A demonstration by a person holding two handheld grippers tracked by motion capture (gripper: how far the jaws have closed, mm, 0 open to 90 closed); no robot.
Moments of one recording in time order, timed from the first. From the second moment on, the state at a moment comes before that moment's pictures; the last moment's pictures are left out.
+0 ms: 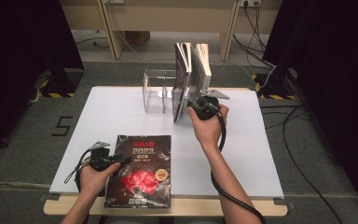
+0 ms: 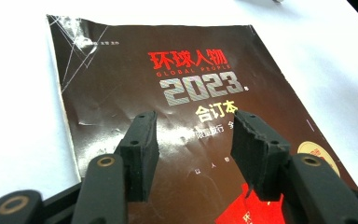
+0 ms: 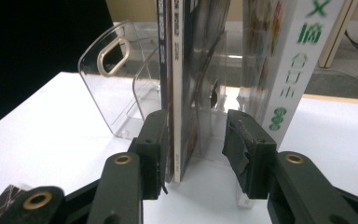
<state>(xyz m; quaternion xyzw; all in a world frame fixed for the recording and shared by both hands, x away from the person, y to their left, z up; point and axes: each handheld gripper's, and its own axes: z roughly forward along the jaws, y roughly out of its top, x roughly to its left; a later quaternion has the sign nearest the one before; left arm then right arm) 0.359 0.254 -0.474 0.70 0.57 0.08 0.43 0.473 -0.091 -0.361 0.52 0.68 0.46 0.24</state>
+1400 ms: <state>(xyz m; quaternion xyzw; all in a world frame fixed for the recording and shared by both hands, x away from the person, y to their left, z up) 0.364 0.281 -0.480 0.67 0.62 0.11 0.40 0.447 -0.100 -0.432 0.52 0.74 0.40 0.14</state>
